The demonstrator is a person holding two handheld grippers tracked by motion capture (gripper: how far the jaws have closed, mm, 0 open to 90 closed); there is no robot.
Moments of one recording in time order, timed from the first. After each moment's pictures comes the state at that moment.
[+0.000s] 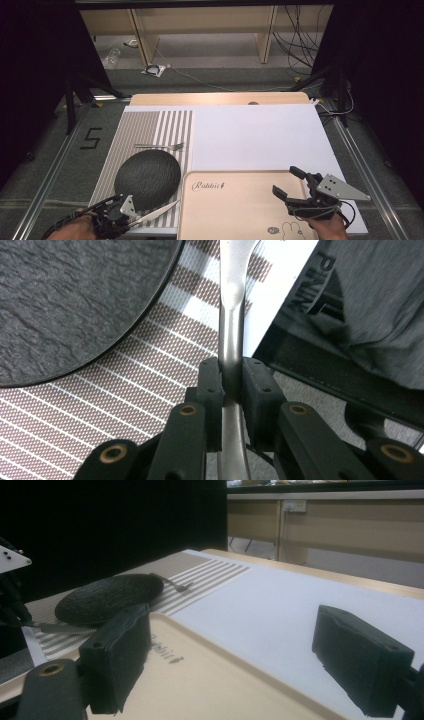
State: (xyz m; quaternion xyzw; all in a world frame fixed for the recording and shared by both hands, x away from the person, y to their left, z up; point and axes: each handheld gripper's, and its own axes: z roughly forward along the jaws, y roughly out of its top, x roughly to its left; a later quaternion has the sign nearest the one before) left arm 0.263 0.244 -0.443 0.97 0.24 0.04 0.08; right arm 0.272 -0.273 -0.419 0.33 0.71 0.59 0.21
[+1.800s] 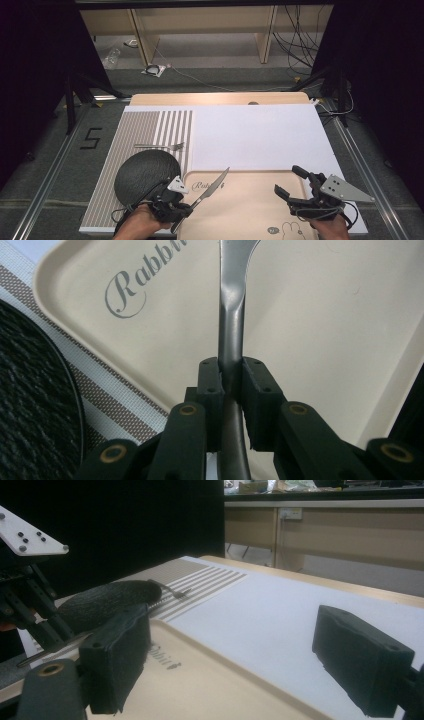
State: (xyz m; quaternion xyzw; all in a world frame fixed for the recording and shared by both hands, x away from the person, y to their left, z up) left arm 0.289 0.119 -0.426 0.91 0.32 0.01 0.27; right arm 0.270 -0.277 -0.415 0.33 0.70 0.59 0.22
